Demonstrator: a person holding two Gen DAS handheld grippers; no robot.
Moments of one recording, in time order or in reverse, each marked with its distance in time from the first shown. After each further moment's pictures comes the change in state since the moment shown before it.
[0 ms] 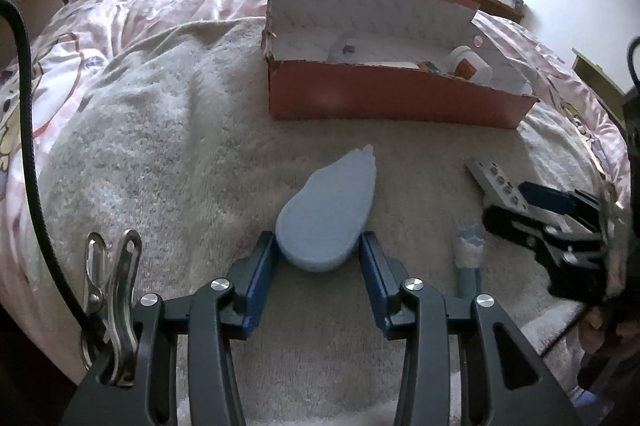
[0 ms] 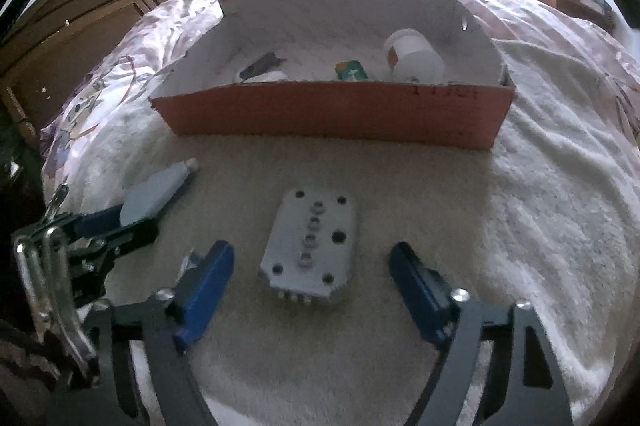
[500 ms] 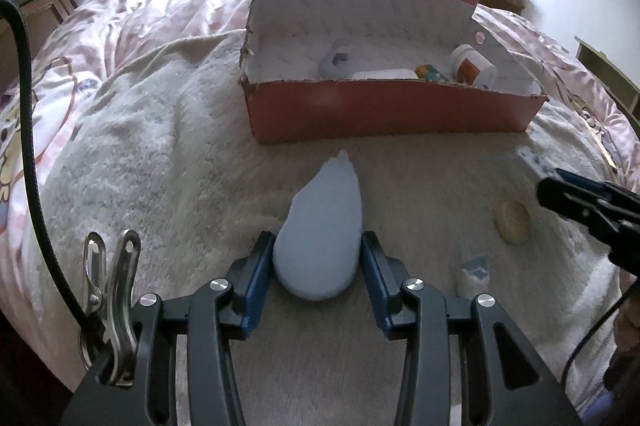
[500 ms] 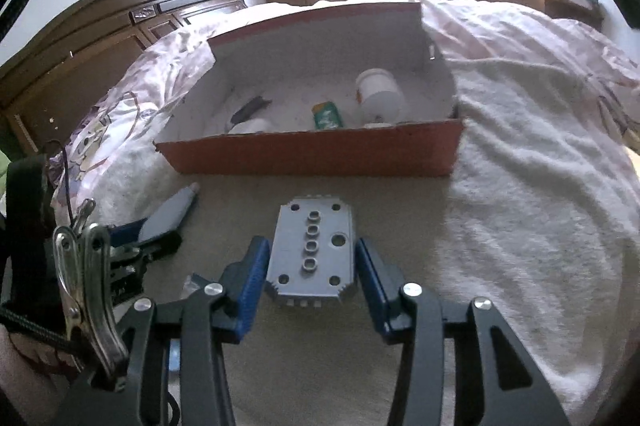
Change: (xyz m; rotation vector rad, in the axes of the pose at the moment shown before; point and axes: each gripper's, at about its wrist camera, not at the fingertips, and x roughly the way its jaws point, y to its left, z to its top) left arm 0.013 -0.012 0.015 0.049 -0.013 0.040; right arm -0.034 -0.025 0.003 0.043 -0.090 0.020
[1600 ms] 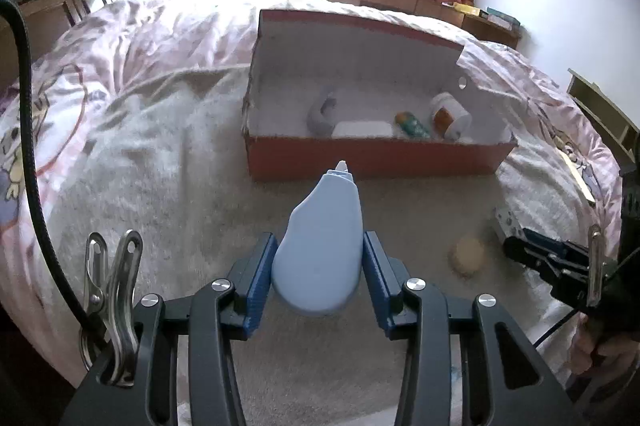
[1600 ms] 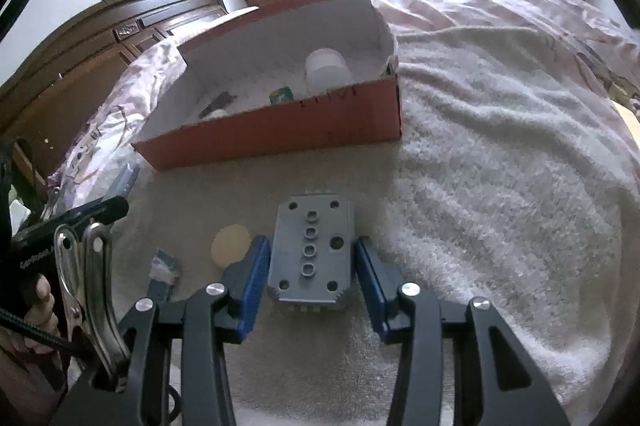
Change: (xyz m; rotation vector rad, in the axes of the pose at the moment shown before) left arm -0.039 -0.004 0.014 -0.062 -0.086 -0.043; right arm -0.006 -0.038 -0.021 0.092 -0.008 0.025
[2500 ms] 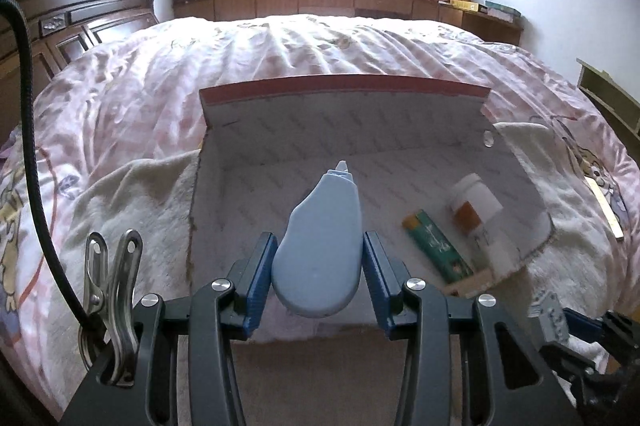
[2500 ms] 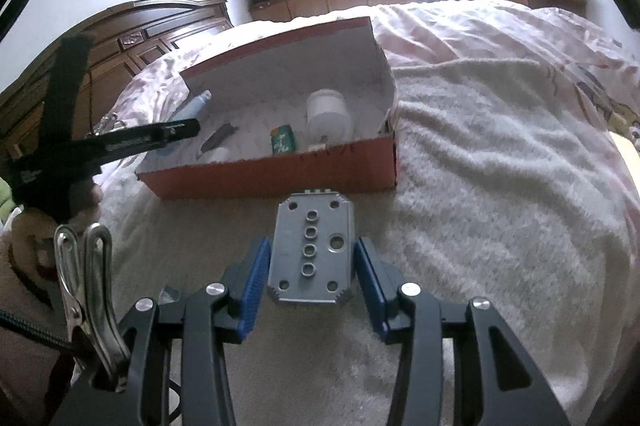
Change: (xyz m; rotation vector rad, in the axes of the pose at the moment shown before) left arm 0.069 -0.028 0.100 0.084 -0.027 0.057; right arm -0.008 -0.002 0.028 -0.026 -0.046 -0.007
